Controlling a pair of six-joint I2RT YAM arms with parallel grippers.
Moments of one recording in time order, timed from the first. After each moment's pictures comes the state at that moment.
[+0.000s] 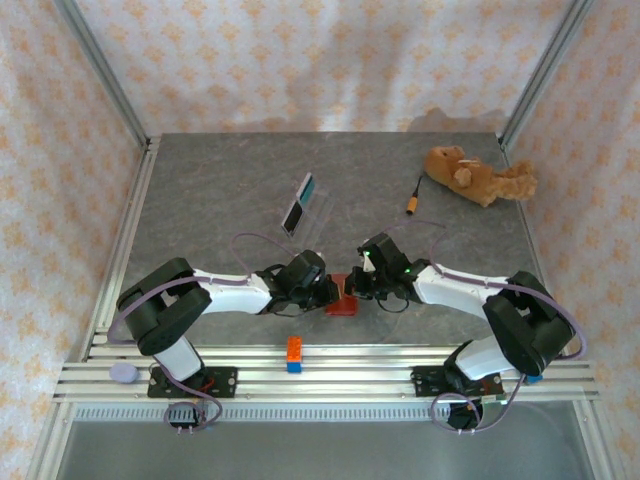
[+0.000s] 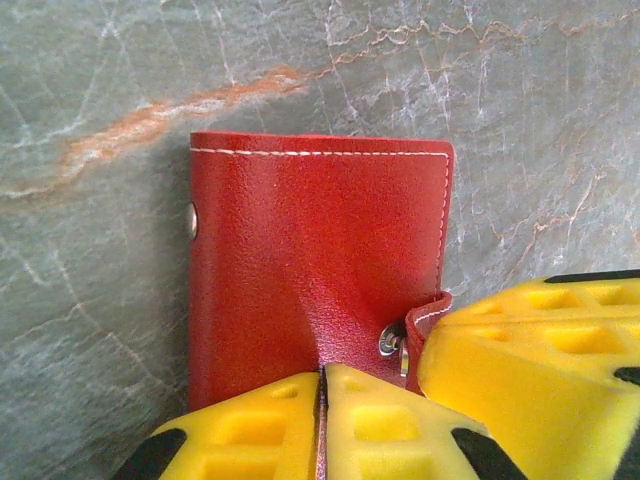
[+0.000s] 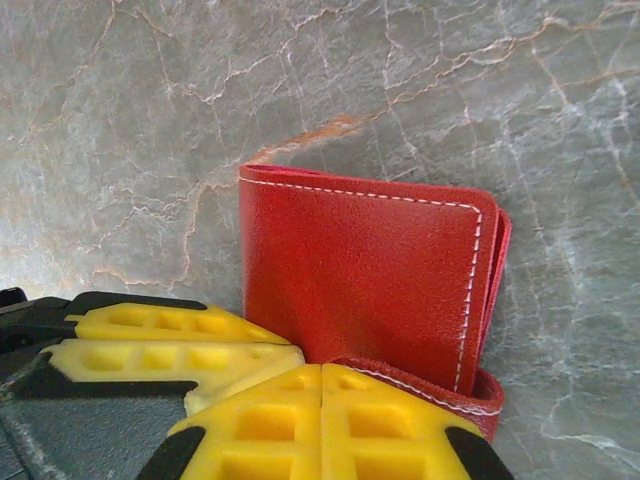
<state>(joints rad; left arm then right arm) -0.85 1.65 0.69 0.12 0.18 -1.10 0.68 1.42 0.63 -0.17 -0.35 0.78</state>
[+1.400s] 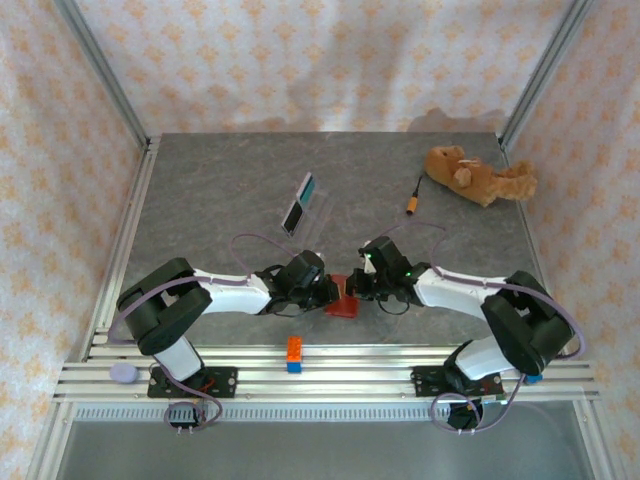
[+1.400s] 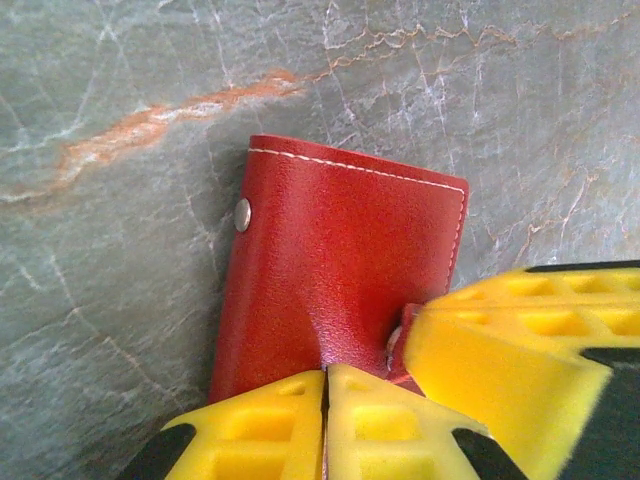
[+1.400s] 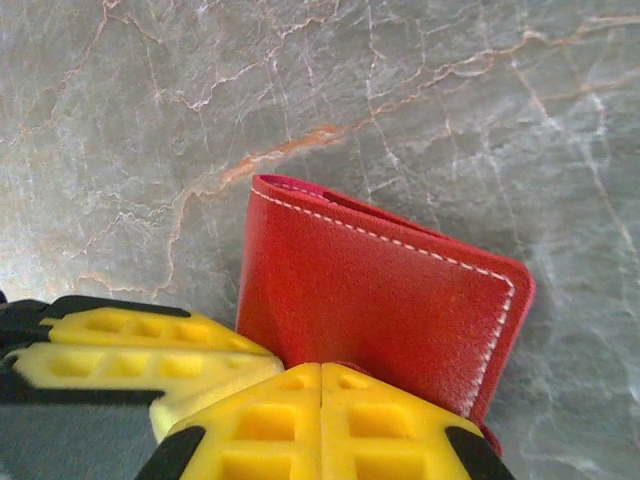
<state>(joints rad) -0.84 1.65 0.68 0.14 0.19 -1.10 0.67 1.41 0.59 -0.13 -0.33 0.77</state>
